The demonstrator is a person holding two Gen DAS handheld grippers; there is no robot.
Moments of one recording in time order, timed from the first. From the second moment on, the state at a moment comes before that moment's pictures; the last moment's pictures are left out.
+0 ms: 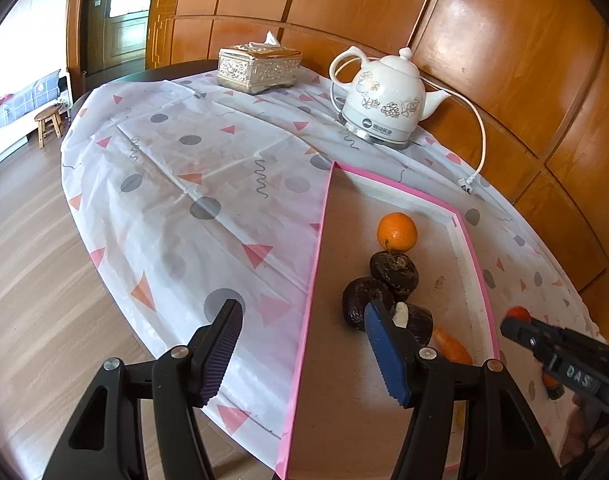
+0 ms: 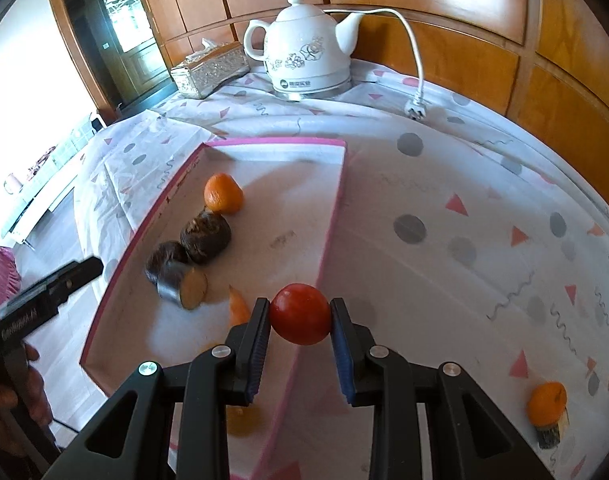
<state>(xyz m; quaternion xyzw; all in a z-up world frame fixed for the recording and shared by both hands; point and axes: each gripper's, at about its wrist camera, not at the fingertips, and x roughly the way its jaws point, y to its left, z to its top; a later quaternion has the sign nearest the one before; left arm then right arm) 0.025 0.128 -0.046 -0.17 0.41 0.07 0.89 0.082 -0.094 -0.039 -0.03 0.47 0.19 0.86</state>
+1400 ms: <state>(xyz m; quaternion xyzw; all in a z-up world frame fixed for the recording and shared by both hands) 0.008 0.108 -0.021 -0.16 0.38 0.05 0.91 0.027 -0.187 -0.024 -0.02 0.44 0.05 0.90</state>
